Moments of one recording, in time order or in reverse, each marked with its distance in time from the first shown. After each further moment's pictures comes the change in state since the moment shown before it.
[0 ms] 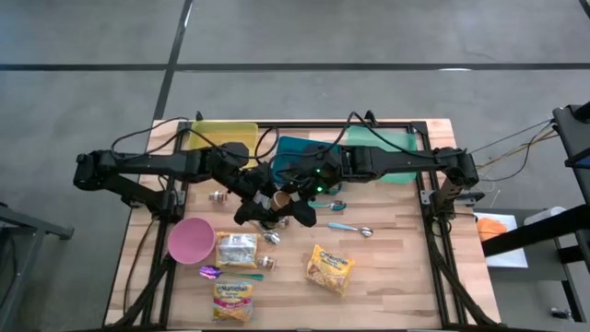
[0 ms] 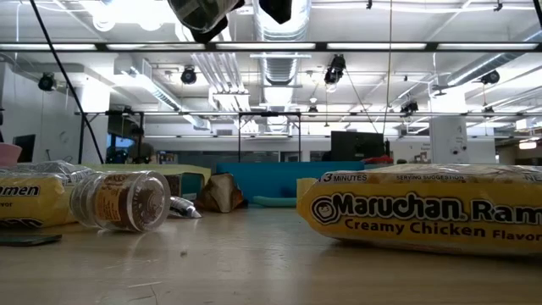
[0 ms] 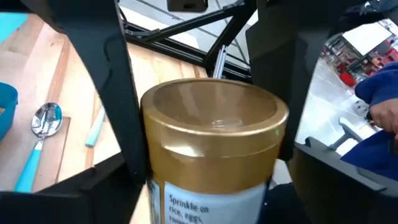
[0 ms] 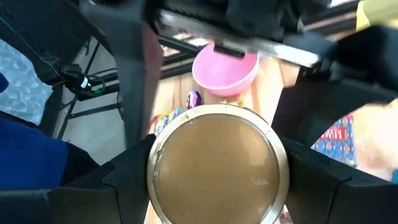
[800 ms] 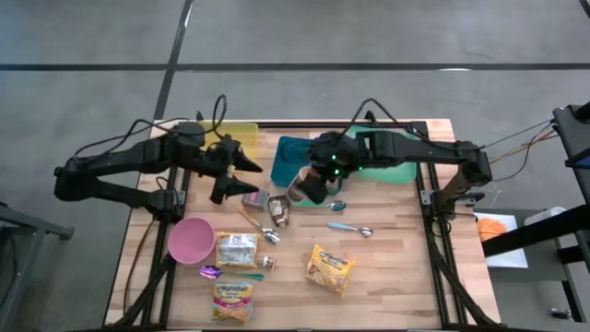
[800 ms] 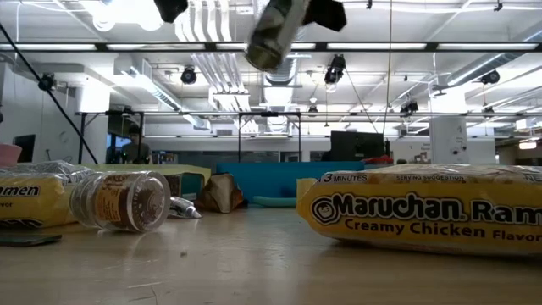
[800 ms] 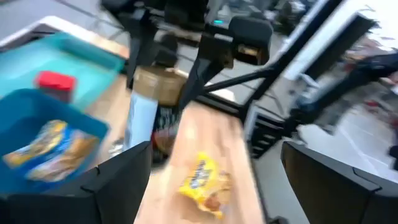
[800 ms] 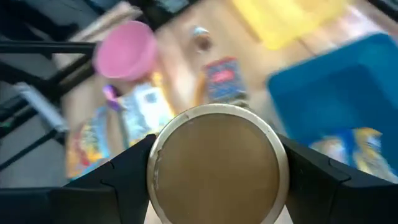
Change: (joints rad) left arm 0.116 -0.273 -0.003 -0.140 -0.181 -0.025; right arm -0.074 -0.121 0.000 -0.333 0.277 0.213
